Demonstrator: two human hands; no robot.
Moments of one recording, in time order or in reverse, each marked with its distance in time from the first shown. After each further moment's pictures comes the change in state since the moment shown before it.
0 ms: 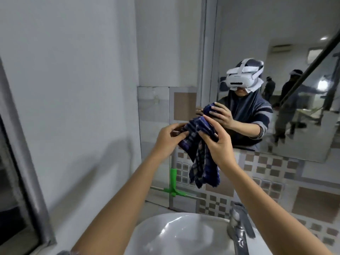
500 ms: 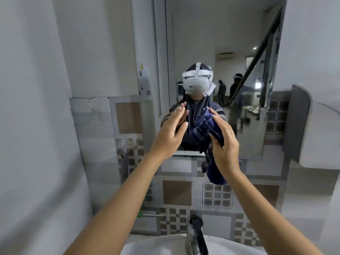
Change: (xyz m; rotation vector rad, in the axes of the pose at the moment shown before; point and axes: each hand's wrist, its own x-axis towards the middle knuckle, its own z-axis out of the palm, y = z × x) left_hand 0.063 0.038 0.133 0.136 -0.179 0.423; right_hand 0.016 0.046 -0.141 -0.455 0.335 -0.332
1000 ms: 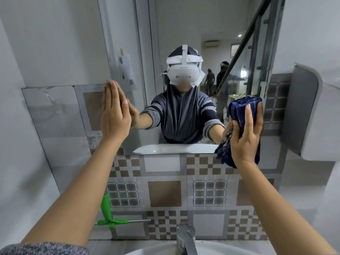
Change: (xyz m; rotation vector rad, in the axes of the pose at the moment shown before) left_hand 0.044 -0.115 -0.035 0.572 0.443 -0.081; right_hand 0.000 0.111 -0.030 -0.431 0.276 0.001
